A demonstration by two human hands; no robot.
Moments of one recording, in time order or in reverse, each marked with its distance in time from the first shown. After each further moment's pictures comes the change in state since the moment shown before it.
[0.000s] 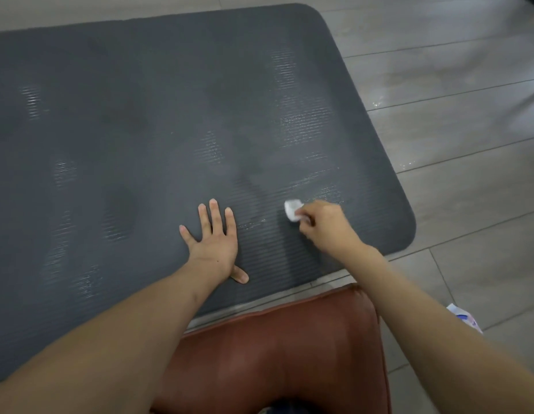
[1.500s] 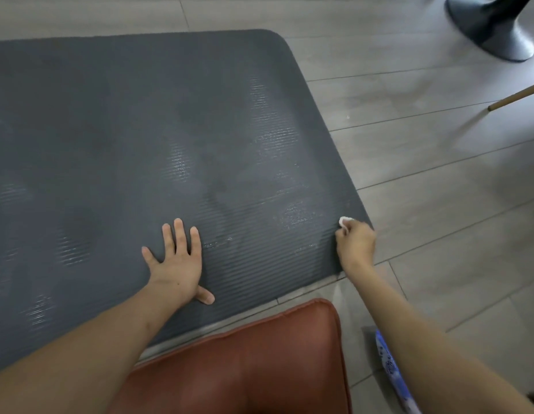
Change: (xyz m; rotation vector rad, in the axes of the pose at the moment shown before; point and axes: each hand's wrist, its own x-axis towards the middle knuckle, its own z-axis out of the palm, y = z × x) left_hand -0.002 0.002 -0.003 0.029 0.029 0.004; right_hand -0.030 0.105 -0.041 -0.099 0.371 0.646
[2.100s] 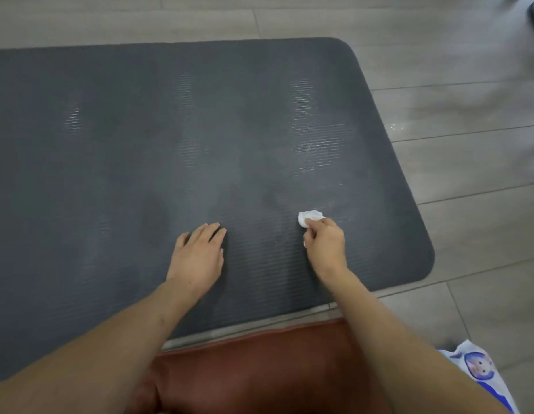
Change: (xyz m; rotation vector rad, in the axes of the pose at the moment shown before) left_hand -0.016 -0.090 0.012 -0.056 0.520 0.073; right_hand -0.081 -0.138 0.072 0.207 -0.182 -0.379
